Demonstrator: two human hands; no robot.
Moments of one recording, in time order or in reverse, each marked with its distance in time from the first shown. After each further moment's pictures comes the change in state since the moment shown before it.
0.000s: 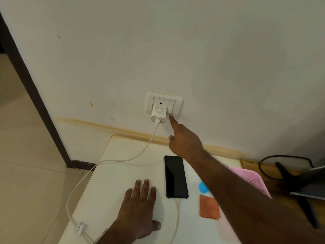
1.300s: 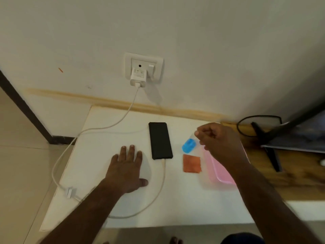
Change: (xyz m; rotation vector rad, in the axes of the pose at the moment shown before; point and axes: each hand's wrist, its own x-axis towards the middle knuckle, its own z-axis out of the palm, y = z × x) left_hand -0.004 0.002 -0.002 0.050 0.022 -0.025; right_hand -0.163 0.077 -0.053 0.475 0.081 0.396
